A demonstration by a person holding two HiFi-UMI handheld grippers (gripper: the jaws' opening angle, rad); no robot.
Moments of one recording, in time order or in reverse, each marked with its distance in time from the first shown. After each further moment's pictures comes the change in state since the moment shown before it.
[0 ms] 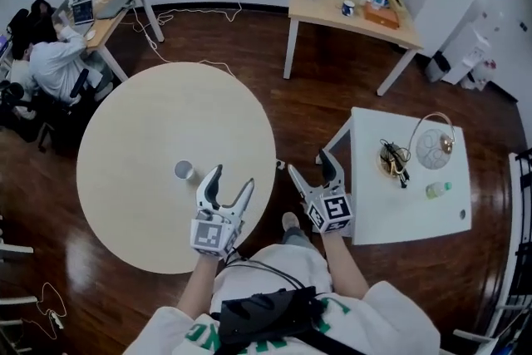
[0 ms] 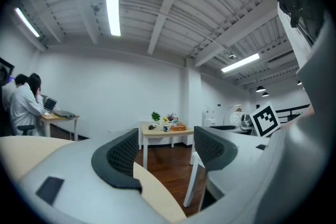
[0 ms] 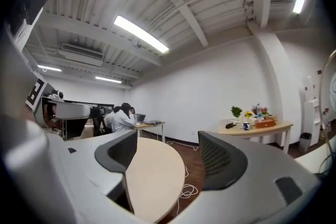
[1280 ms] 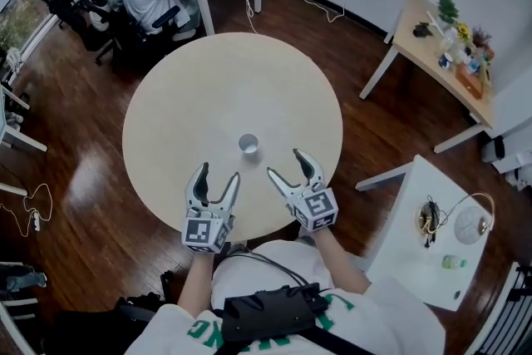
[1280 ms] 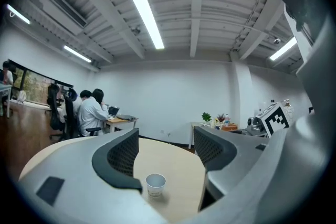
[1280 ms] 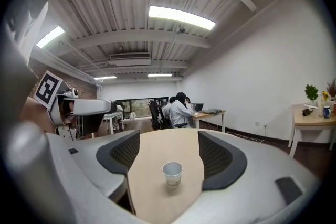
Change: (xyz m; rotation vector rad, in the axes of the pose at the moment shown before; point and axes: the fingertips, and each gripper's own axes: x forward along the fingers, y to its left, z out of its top) left arm -0.179 0.147 -0.023 -0.019 -0.028 0.572; right arm 0.096 0.254 -0.036 -0.039 0.130 0.644
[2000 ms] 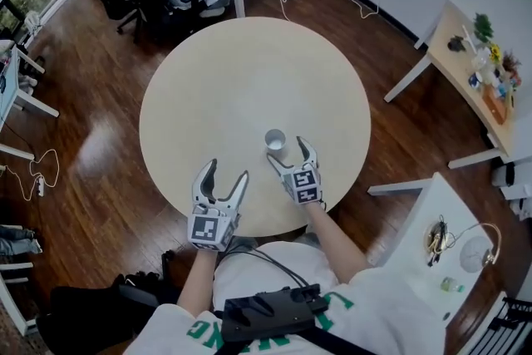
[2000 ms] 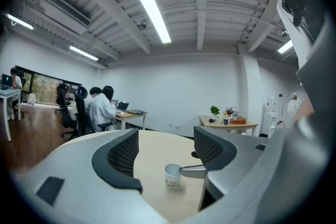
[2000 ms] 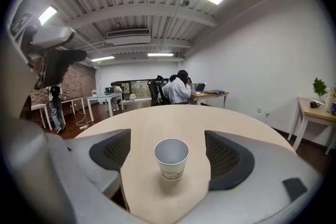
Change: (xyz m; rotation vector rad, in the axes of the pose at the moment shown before) left arm -0.007 0.040 -0.002 -0.021 0.065 0.077; right arm 0.129 0.004 -0.121 -0.019 0.216 0.014
